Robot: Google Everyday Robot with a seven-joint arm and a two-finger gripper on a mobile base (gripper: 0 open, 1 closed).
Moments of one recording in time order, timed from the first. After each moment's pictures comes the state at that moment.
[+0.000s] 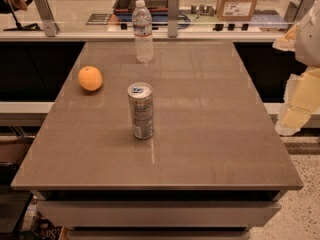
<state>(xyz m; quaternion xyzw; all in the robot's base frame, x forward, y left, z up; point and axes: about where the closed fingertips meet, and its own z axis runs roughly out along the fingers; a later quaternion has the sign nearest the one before) 0.438 -0.215 0.984 -0.60 0.78 -0.04 0.17</state>
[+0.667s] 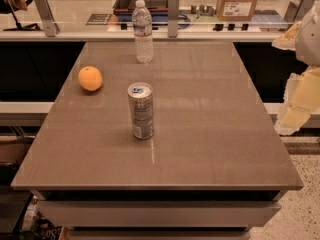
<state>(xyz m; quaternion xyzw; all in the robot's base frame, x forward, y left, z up) 0.438 -0.212 0.986 -0.60 0.78 -0.04 0.18</state>
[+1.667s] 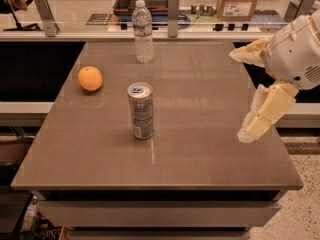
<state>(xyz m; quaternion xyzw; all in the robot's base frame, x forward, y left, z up) 0.438 -0.142 0.967 -0.64 0.70 0.12 0.29</state>
